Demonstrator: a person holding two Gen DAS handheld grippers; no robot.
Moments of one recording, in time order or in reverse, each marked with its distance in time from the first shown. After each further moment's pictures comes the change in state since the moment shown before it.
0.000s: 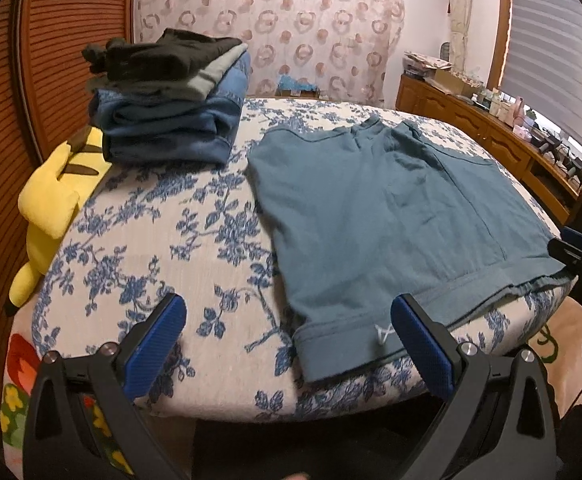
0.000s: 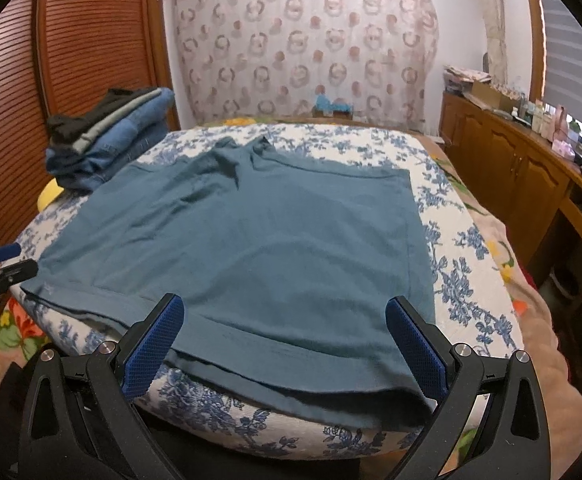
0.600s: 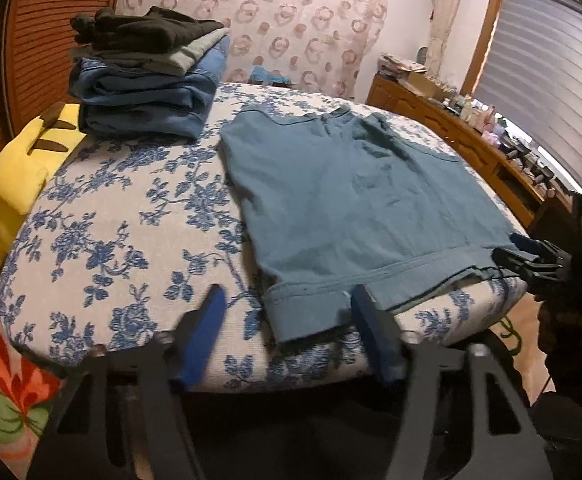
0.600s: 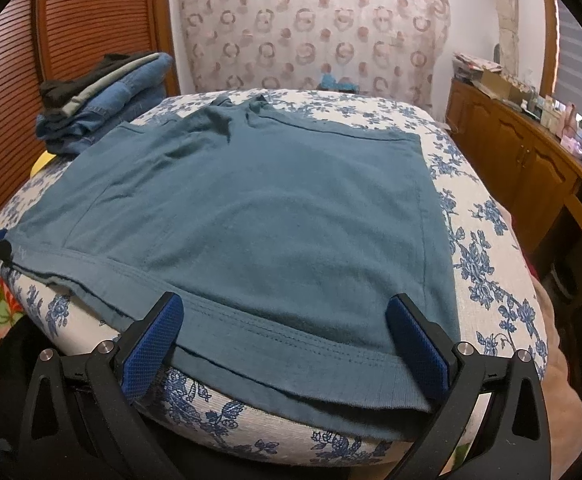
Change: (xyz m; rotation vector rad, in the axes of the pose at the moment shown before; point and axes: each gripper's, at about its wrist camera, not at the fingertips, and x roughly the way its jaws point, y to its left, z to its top) left arm -0.011 0.003 -0.016 -0.037 0.028 -0.157; right arm 0.024 -0.009 -0.017 -0.046 0.080 0.004
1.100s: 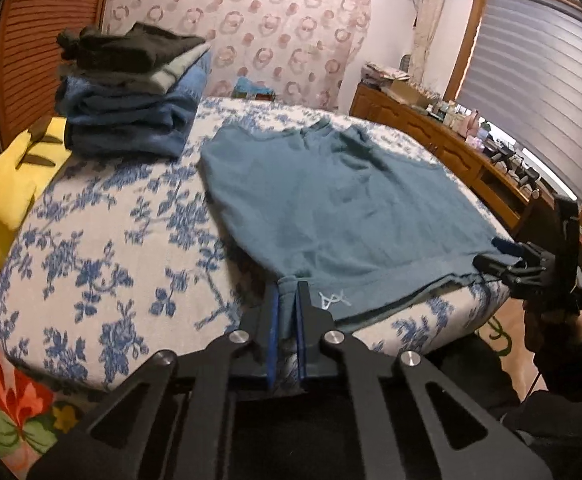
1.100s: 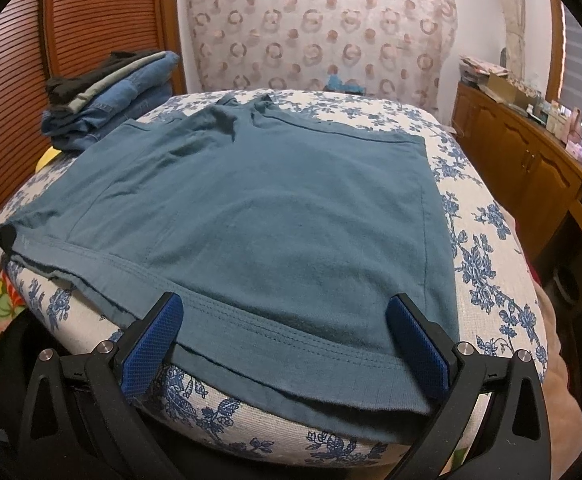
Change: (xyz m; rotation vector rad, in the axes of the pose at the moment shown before) left arm -0.005 -0.006 0.012 0.030 -0.043 -0.048; right arm 0.002 0.002 0.003 -0.019 -0.005 0.012
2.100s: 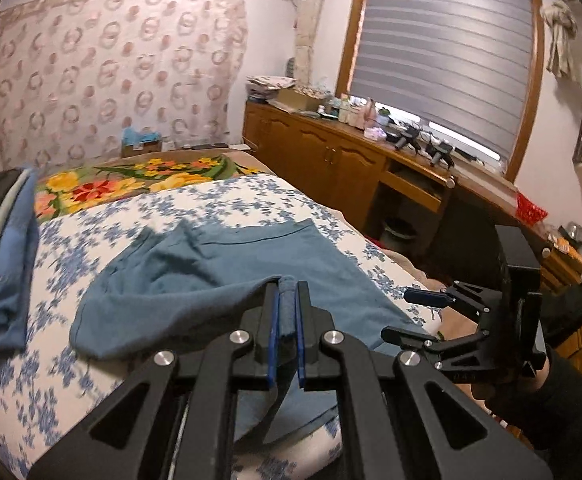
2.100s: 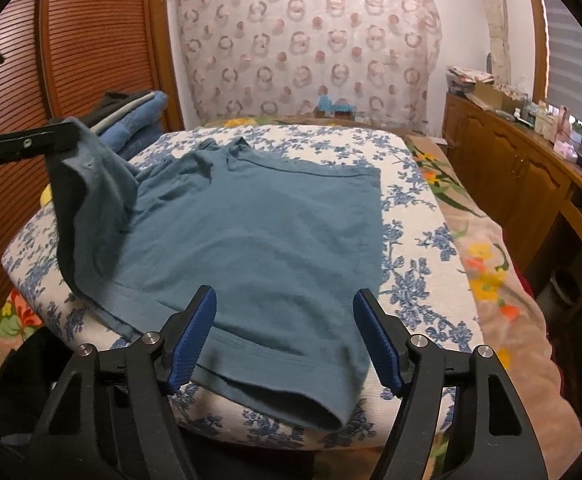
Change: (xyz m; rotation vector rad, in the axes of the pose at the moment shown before) left arm 0.040 -0.156 0.117 0.298 -0.035 -0.273; right arm -0.042 -0.039 0.006 0.053 -0.086 0.007
